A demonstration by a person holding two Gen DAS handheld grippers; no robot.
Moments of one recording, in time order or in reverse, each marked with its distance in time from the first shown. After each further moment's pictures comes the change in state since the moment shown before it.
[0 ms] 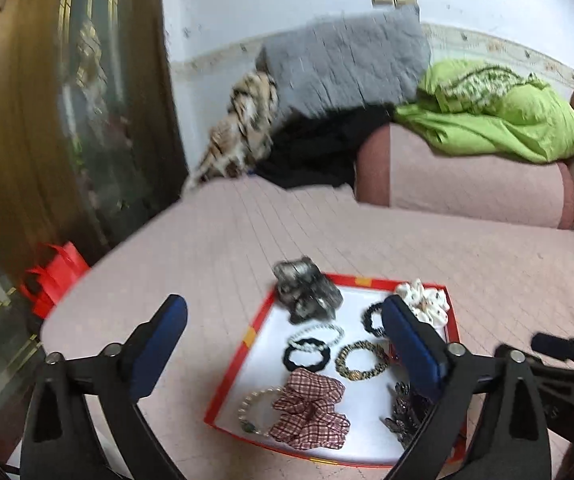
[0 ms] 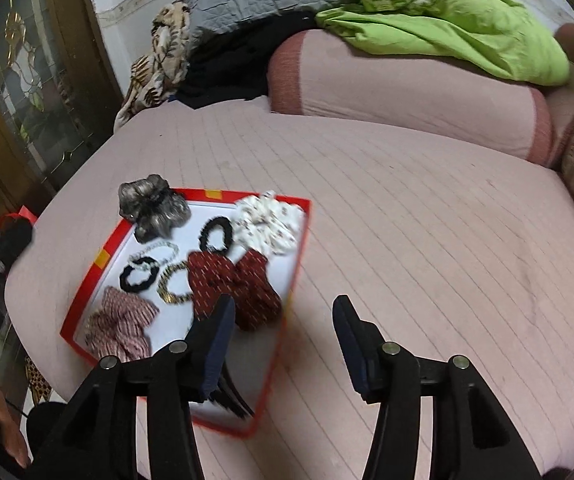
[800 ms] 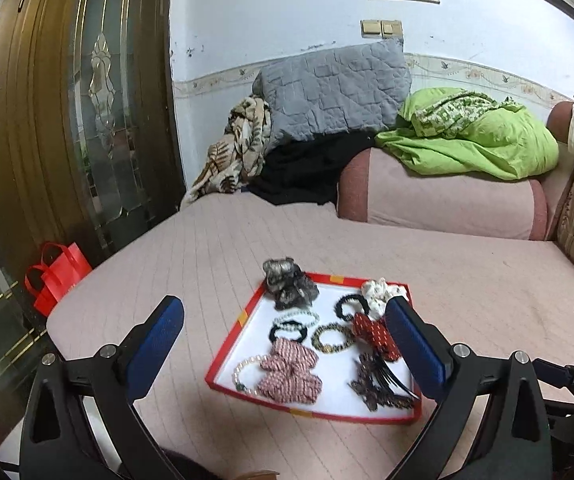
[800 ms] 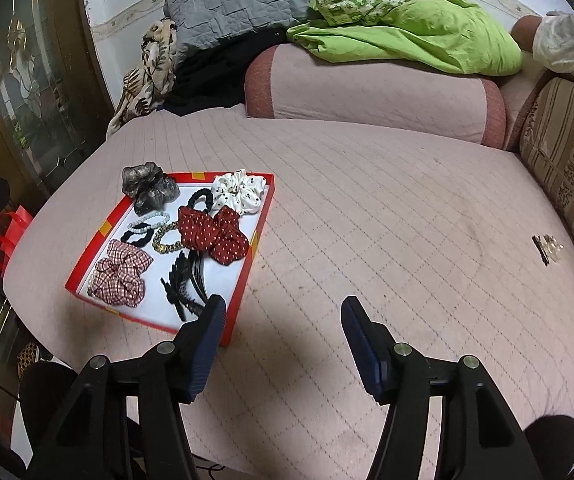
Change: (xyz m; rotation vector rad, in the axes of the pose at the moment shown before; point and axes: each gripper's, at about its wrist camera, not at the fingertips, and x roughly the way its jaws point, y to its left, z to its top) left arm -0.084 -0.002 -0.020 -0.034 -0.041 -0.058; right arm -0.071 -0.015 -0.069 0.028 -0.052 -0.066
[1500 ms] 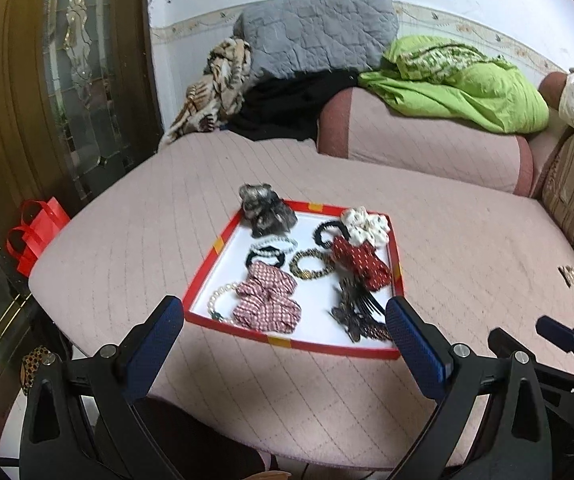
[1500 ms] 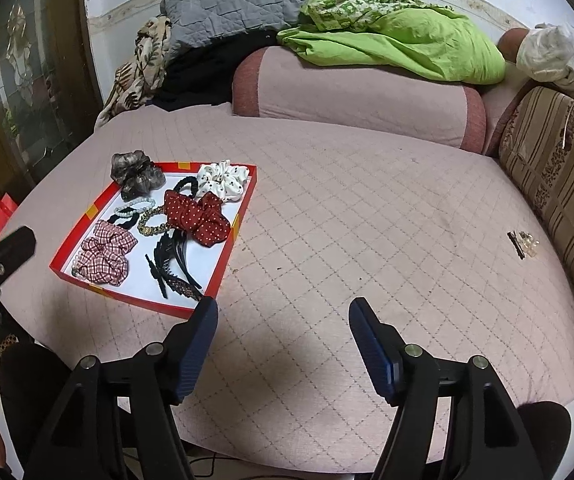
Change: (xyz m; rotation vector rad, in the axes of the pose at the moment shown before) left arm 0.011 -0.009 -0.037 0.010 0.213 -0.076; right arm -0.012 0.004 -0.022 -0.029 -0.016 -0.083
